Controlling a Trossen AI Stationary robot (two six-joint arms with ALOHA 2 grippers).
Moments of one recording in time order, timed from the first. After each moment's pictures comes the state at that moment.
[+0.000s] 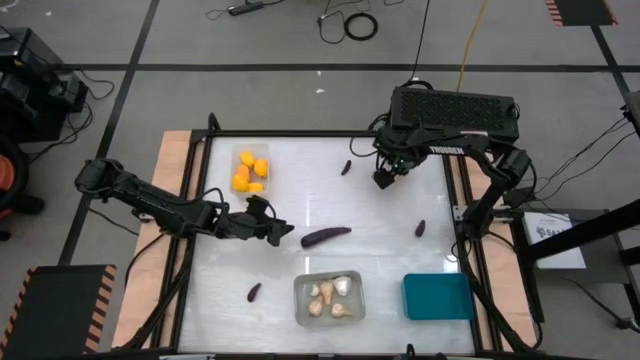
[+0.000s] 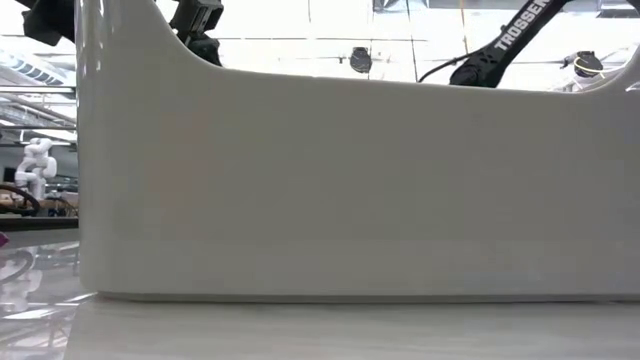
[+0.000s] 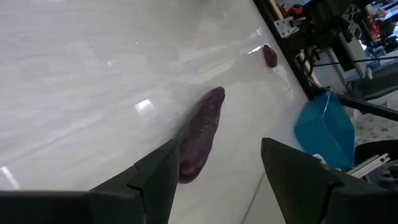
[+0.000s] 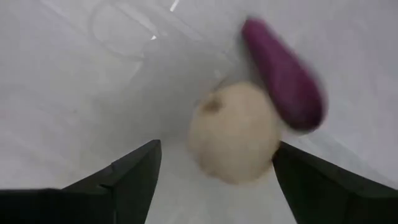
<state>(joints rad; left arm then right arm) -0.26 1.20 0.56 0.06 -0.40 -1.16 -0.68 1.70 0.96 -0.70 0.10 0.31</state>
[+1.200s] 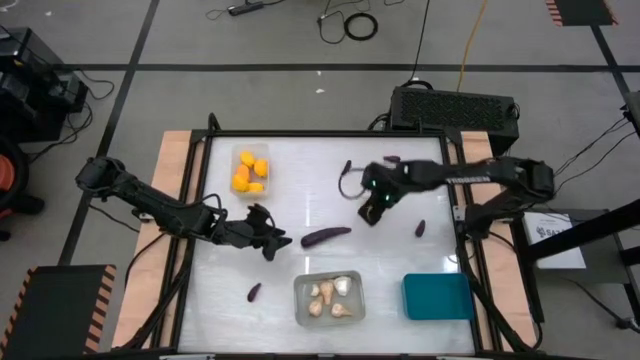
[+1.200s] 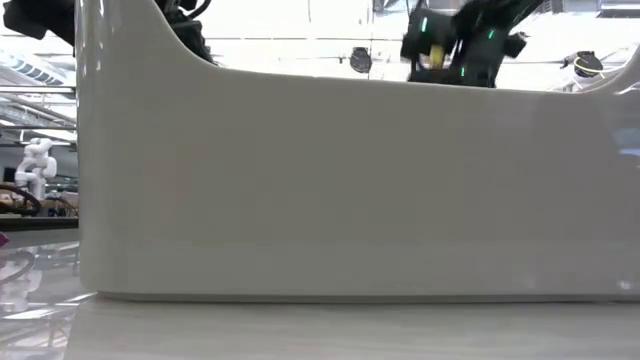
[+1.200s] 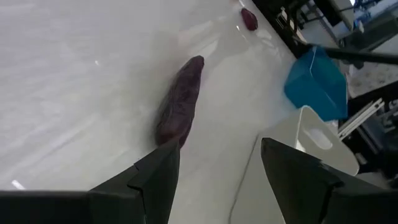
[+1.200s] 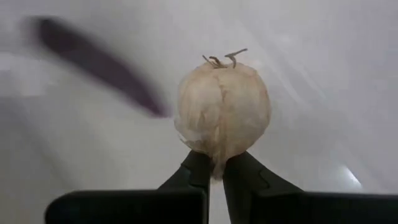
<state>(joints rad) -0.34 1.20 0.56 0.06 -0.37 -1.05 -0.19 1.46 0.96 -0.62 -0.14 0.57</state>
